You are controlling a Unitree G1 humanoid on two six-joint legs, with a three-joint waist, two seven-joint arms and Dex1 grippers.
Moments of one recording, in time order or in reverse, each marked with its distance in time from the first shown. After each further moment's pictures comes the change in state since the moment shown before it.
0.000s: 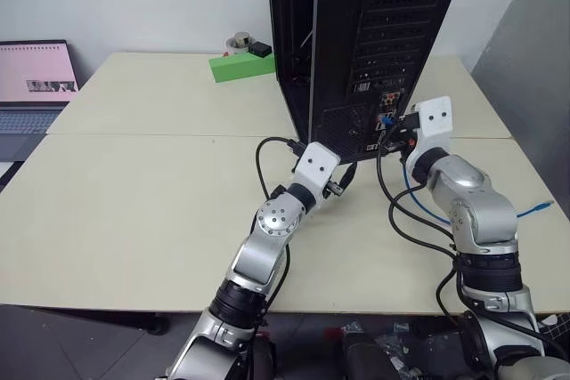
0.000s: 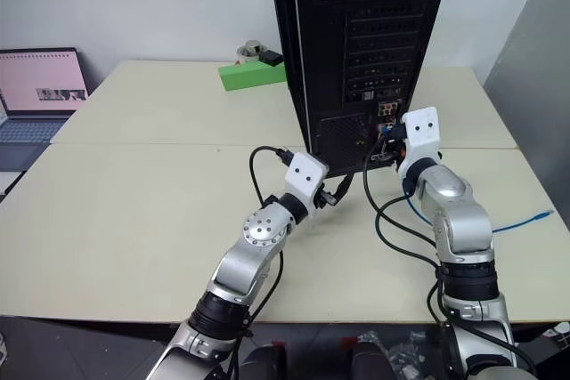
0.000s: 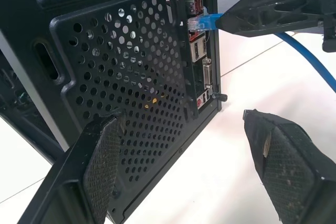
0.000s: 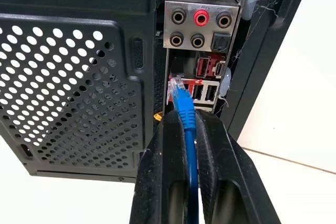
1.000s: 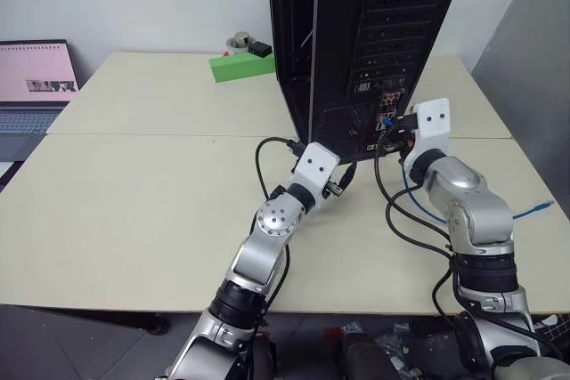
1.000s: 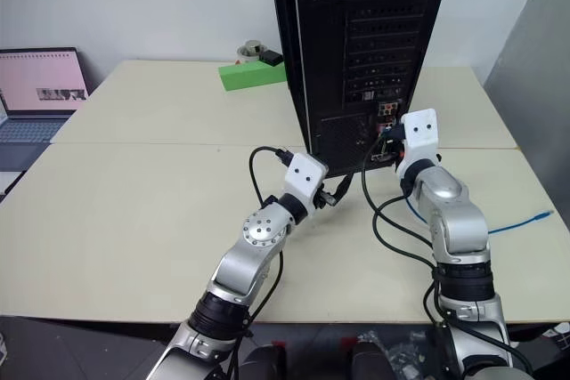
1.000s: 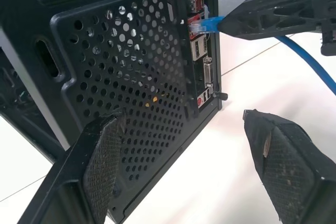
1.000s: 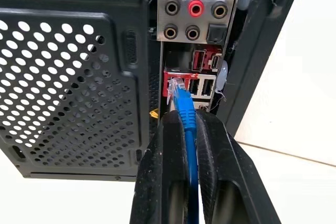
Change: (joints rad) left arm 0.002 0.000 0.002 0.000 0.001 0.000 -0.001; right arm 0.001 0.023 0.012 0.000 -0.017 0.000 -0.042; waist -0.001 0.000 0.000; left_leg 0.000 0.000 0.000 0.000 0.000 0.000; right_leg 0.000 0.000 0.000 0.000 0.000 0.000
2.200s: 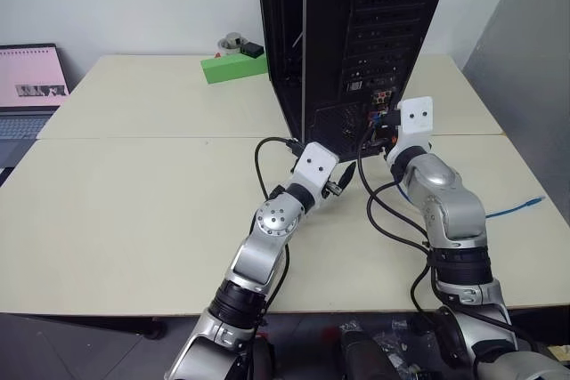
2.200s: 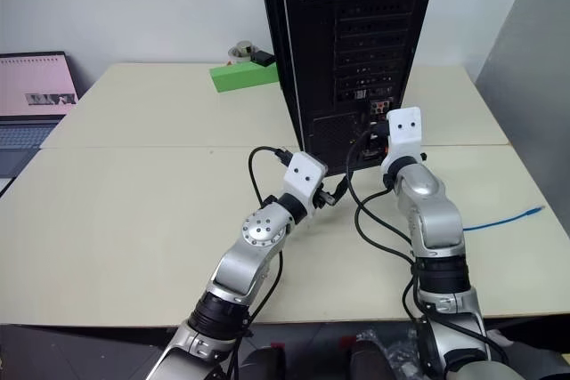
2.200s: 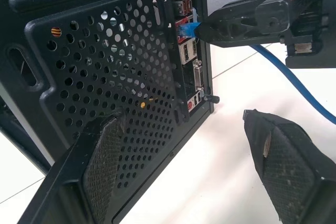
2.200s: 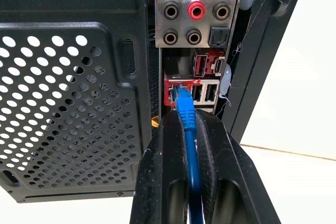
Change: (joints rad) left arm 0.000 0.000 0.003 0.000 0.002 0.000 -0.001; right arm -0.056 0.110 0.006 0.089 -0.046 -0.051 -0.074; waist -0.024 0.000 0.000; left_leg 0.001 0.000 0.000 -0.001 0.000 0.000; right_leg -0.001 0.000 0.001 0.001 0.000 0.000
